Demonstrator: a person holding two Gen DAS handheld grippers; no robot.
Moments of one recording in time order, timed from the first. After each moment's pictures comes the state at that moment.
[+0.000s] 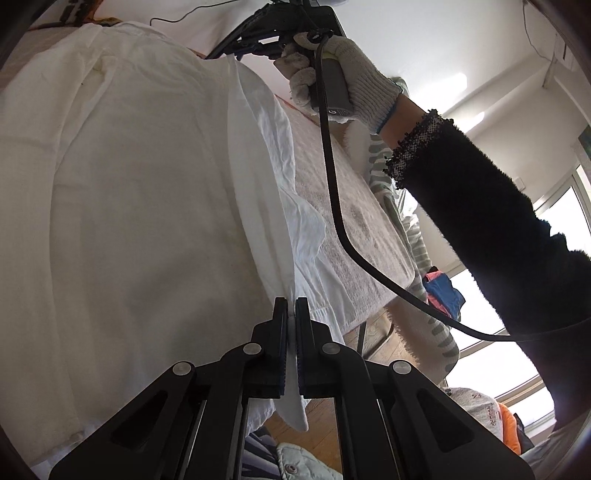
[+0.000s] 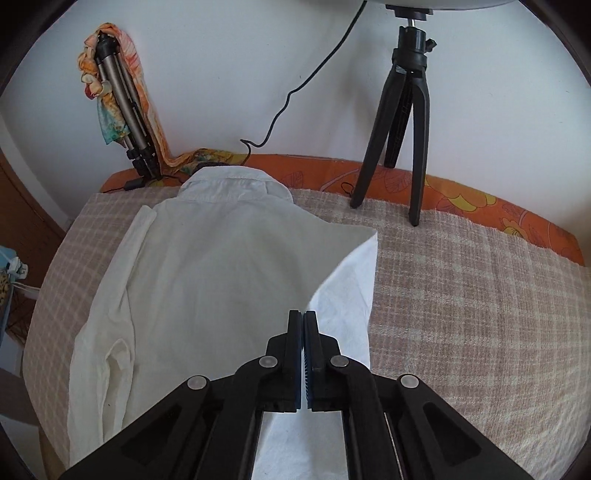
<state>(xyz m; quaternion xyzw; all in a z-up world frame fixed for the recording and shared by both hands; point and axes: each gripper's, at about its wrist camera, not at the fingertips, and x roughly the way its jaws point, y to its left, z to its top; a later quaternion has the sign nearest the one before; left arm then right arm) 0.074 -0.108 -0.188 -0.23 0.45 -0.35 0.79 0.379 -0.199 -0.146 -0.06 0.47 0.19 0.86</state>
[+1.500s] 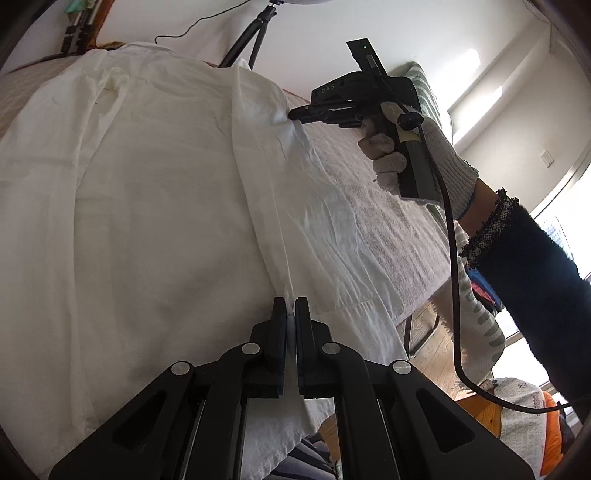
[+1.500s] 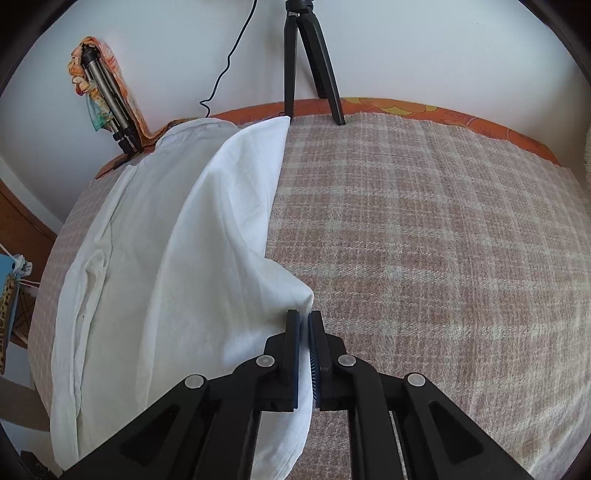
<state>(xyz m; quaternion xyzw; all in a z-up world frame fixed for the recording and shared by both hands) 0.068 -0.123 -0.189 -0.15 0.44 -0.30 0.83 0.304 -0.306 -0.185 0.01 0.50 0.15 0.85</state>
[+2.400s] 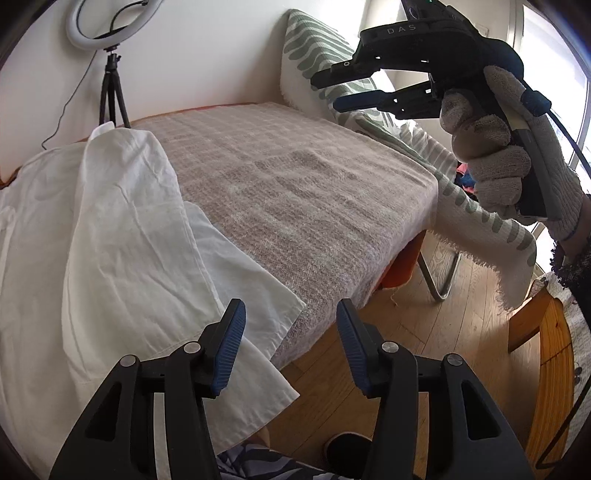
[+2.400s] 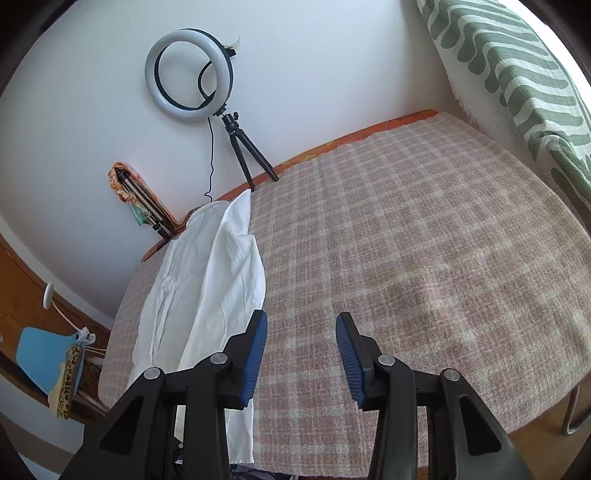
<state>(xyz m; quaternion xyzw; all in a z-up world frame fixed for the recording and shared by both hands) 0.034 -0.261 -0.176 0.07 0.38 -0.37 0.85 0.097 -0.472 -0.127 0.20 0.39 0.13 0.89</state>
